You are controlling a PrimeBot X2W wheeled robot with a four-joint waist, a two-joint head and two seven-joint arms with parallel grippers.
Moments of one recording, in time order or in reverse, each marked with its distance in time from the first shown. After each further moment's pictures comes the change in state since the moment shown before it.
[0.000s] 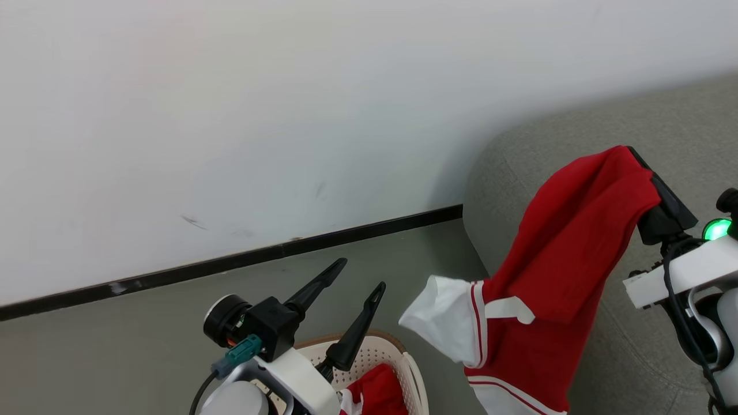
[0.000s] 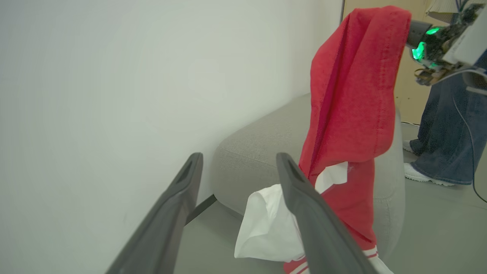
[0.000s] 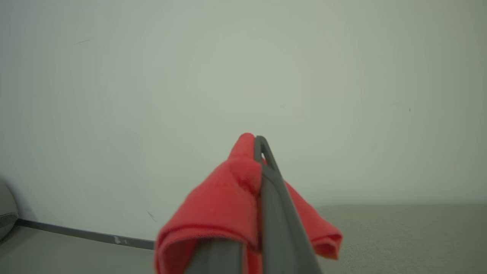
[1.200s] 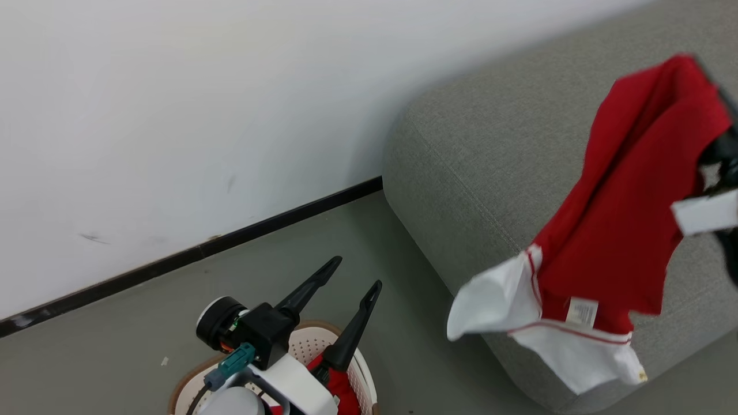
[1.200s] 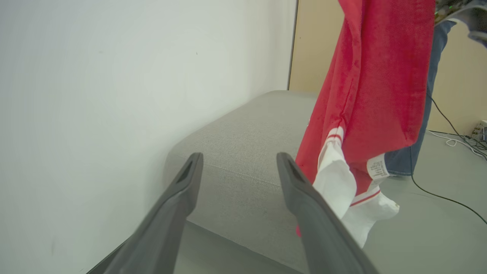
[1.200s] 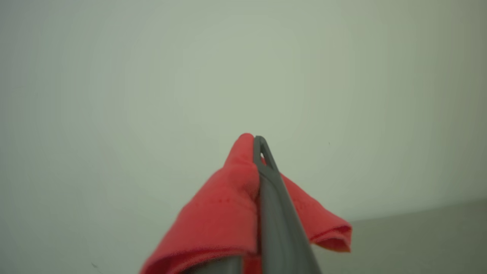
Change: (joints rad) left arm 0.021 0.019 -0.010 -0.055 -0.001 0.035 -0.017; right arm -0.097 0.005 -0.132 -0.135 0.033 0.000 0.081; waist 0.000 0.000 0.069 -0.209
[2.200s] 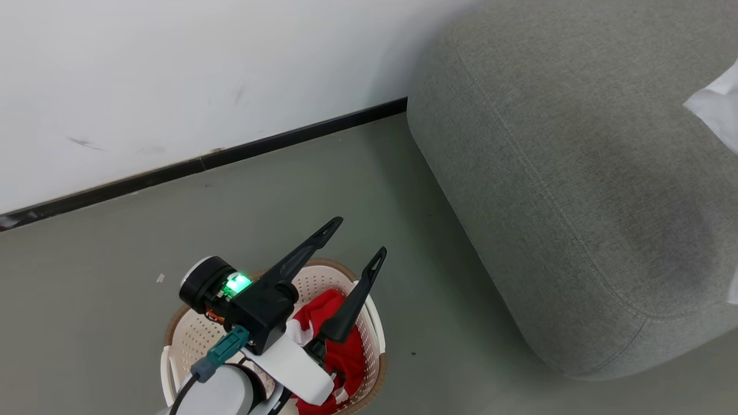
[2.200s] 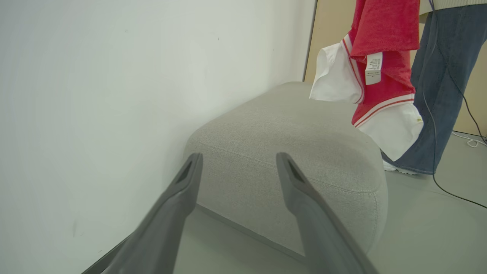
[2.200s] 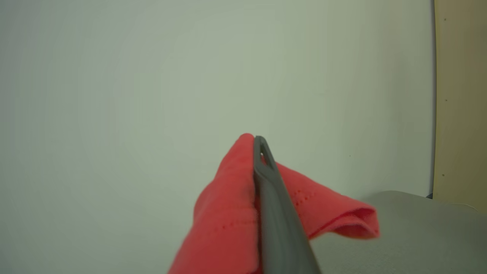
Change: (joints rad) left arm -0.038 0.062 0.015 -0.200 0.065 0.037 0.093; right arm -0.552 -0.177 -0.324 0.409 -0.027 0.000 0.196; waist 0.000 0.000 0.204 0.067
